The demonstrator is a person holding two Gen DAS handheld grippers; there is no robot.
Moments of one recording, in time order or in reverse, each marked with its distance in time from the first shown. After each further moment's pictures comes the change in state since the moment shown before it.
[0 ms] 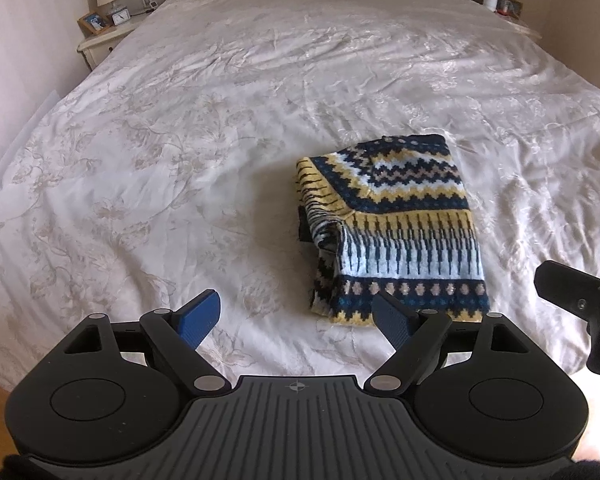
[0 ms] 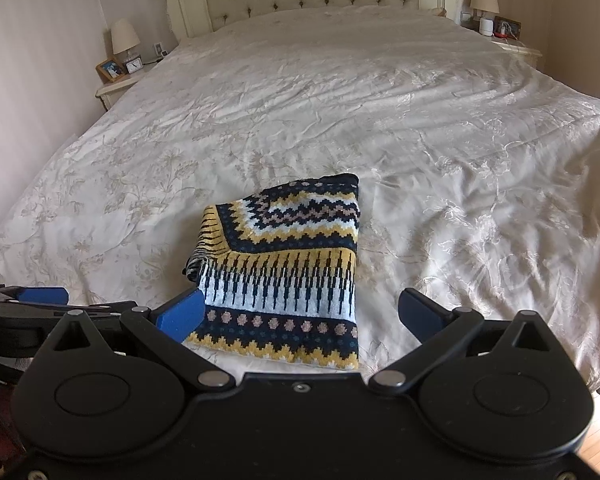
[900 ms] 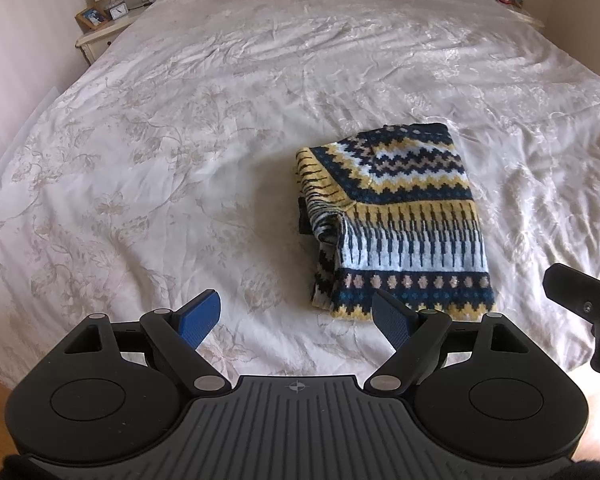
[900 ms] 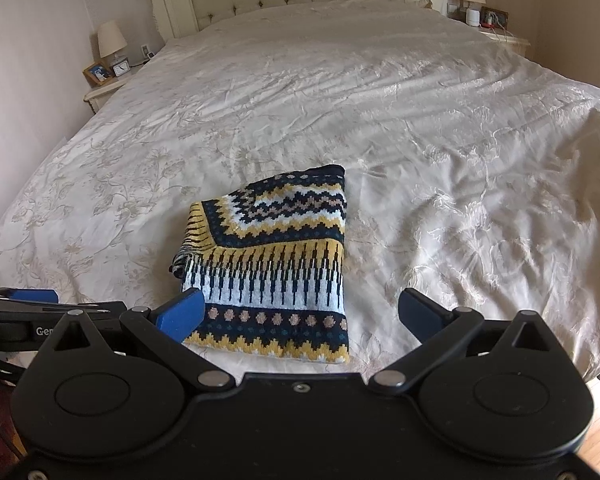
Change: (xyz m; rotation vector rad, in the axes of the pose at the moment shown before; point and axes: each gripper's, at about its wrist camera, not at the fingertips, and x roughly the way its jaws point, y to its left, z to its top) left arm 0.005 -0.002 0.002 0.012 0.037 0.003; right arm 0.005 -0.011 -0.005 0.030 0.010 -0.020
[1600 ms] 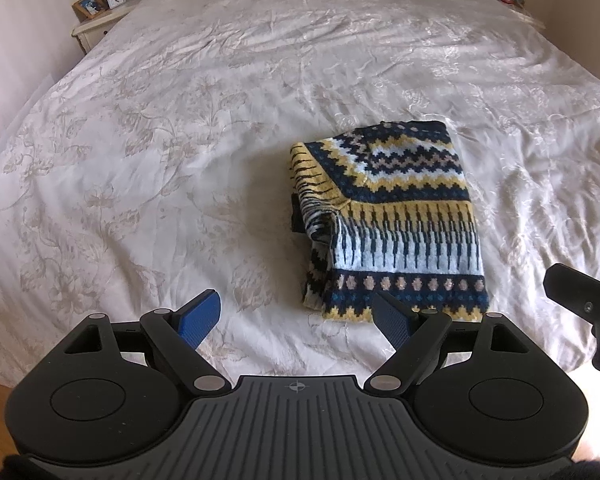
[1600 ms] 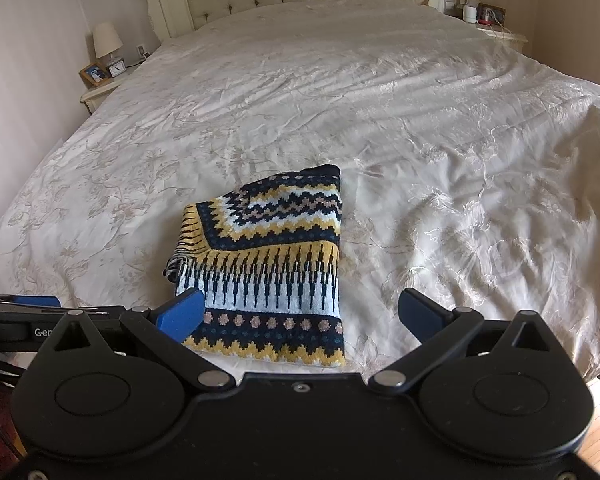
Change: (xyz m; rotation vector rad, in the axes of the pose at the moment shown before) left arm 0.007 -0.001 0.005 -0.019 0.022 -0.023; right arm 0.004 -0.002 0.001 0.007 0.004 -0.003
